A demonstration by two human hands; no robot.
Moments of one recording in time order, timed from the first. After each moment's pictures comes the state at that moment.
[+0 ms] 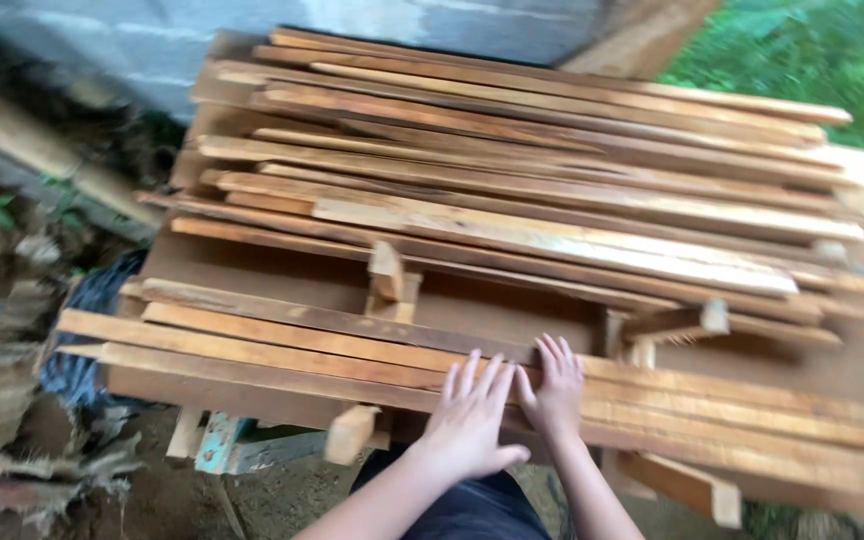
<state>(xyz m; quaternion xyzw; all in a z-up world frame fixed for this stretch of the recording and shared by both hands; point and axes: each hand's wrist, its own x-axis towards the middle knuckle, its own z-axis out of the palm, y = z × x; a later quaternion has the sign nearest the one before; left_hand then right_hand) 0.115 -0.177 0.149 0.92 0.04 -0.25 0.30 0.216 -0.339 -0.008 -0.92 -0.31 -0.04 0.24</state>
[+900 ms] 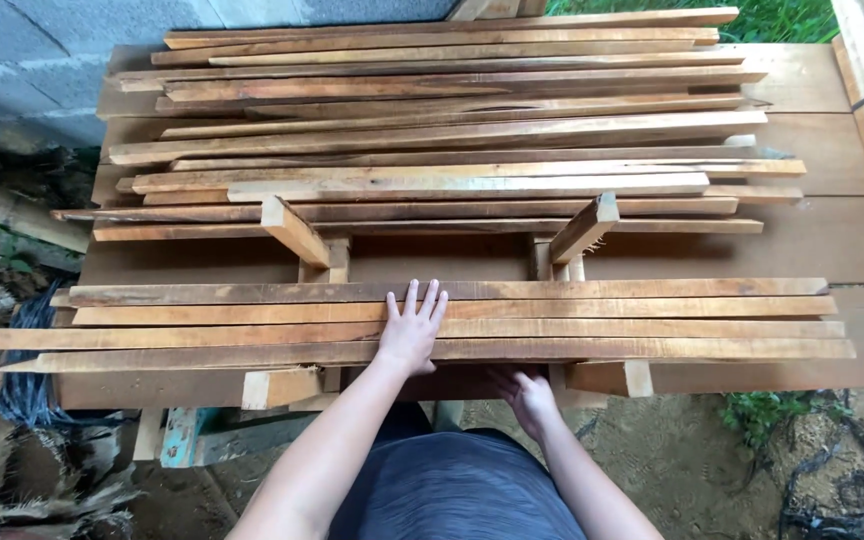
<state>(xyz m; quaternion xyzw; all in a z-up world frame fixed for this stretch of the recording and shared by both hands) 0.141 -0.210 0.010 0.98 -0.02 -0.20 -0.03 0.151 -0.469 -0.080 -0.52 0.30 0.31 0.74</state>
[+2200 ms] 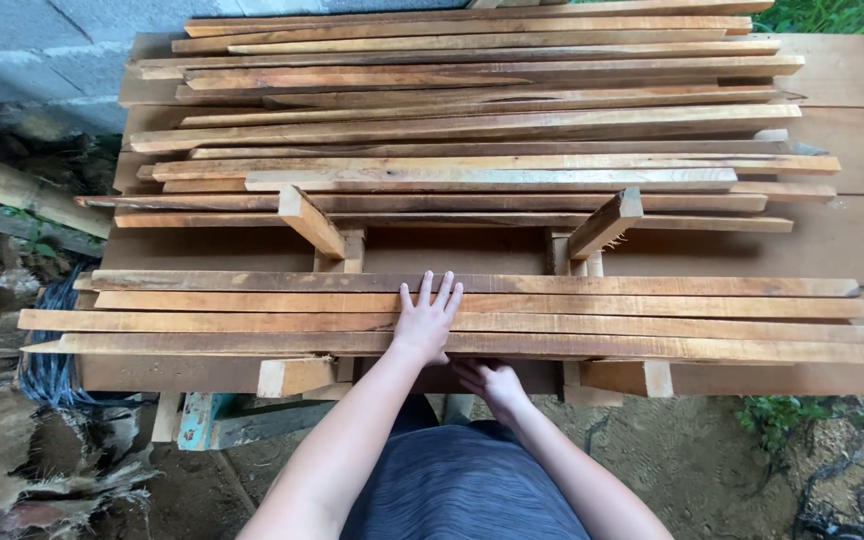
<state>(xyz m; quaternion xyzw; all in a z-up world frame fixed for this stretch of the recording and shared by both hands) 0.146 -0.210 0.005 0.98 -0.01 -0.22 -0.01 0.128 -0.407 -0.119 -0.53 0.26 0.40 0.71</state>
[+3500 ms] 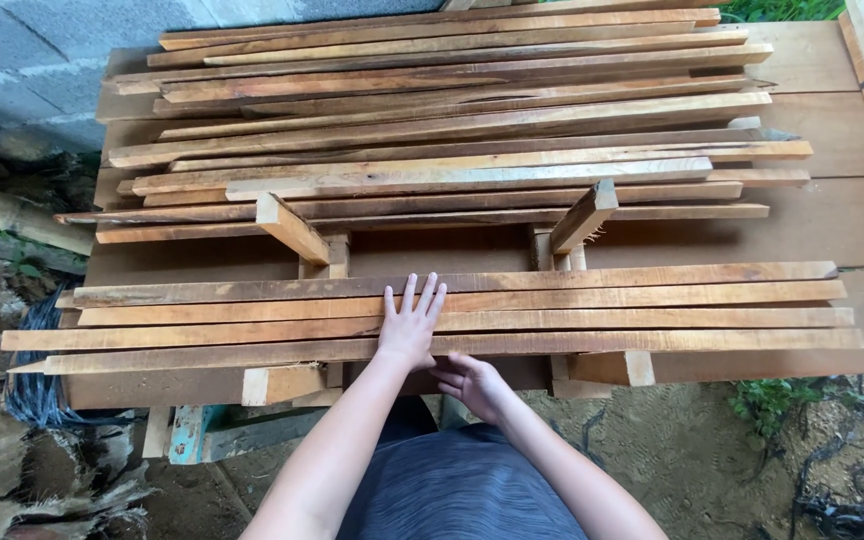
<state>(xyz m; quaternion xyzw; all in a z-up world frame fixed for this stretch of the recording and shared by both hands) 0.139 -0.211 -0.001 0.97 0.01 -0.22 -0.01 0.136 -0.387 -0.007 -0.42 0.27 0.50 0.71</state>
